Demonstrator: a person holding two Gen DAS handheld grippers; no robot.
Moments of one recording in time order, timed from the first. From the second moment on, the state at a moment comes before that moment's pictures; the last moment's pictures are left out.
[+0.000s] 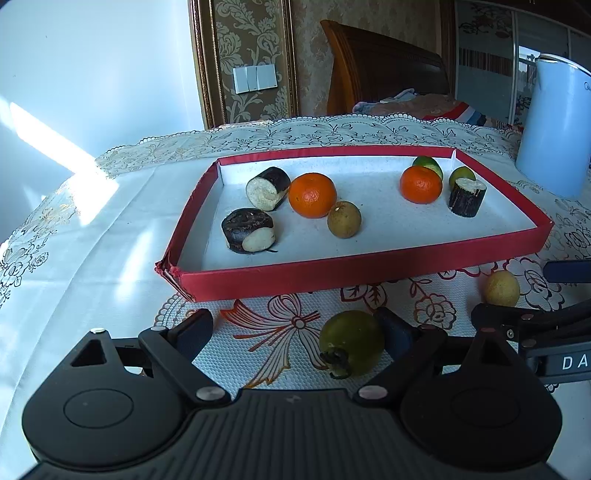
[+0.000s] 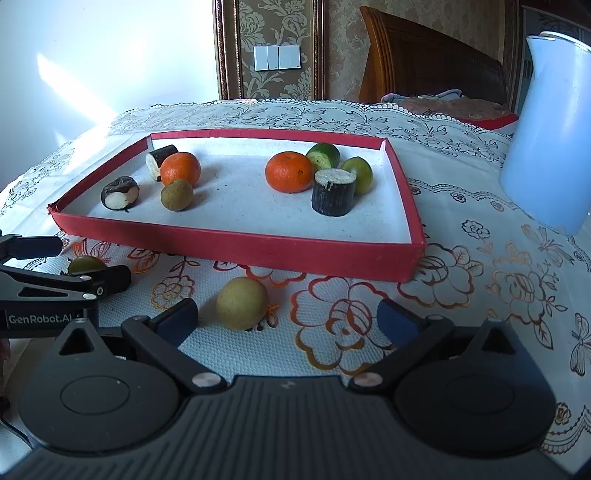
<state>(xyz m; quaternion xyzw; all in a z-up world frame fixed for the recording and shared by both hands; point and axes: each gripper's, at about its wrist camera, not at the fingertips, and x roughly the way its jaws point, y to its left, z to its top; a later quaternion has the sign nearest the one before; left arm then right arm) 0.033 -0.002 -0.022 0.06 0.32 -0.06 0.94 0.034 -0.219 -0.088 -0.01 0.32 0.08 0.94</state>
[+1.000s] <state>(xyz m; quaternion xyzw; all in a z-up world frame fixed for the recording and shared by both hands) 0.020 -0.015 -0.018 0.11 0.30 -0.10 0.94 0.025 -0.206 -0.084 -0.05 0.30 0.11 0.95</state>
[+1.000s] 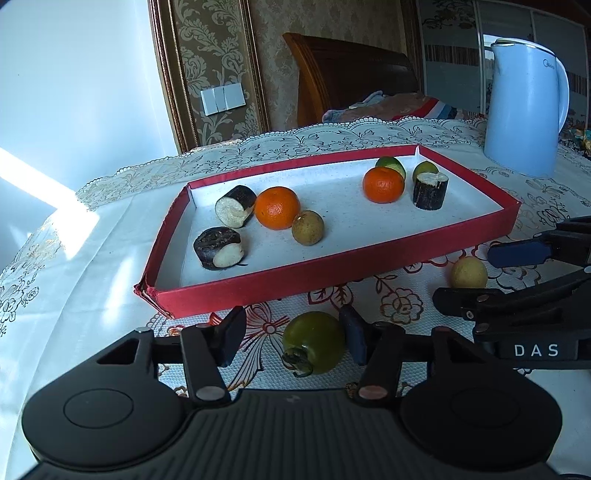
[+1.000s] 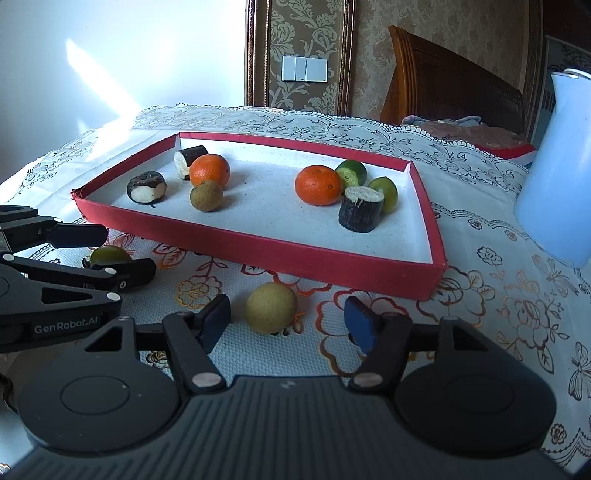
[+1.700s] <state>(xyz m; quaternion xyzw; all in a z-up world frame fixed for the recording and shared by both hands) 0.018 -0.012 -0.014 0.10 0.29 -0.10 0.95 0.016 -0.193 -0.082 -0.09 0.28 0.11 0.95</state>
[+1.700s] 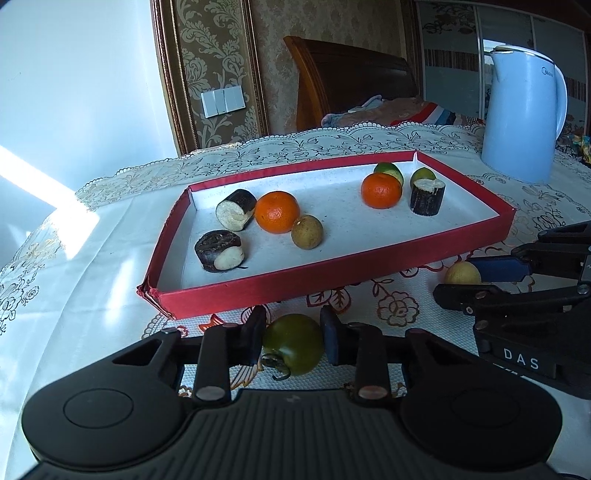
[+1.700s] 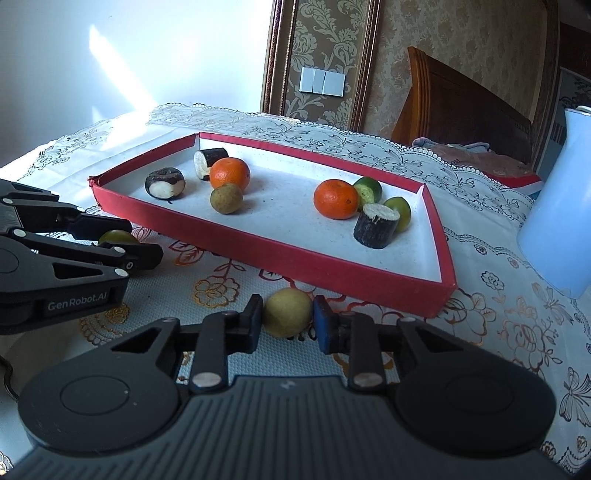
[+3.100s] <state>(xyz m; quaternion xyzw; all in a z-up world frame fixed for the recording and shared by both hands) 0.044 -0.015 0.022 0.03 0.25 -0.08 0.96 0.043 -0.206 -0.055 -0.06 0.23 0.06 0.97</state>
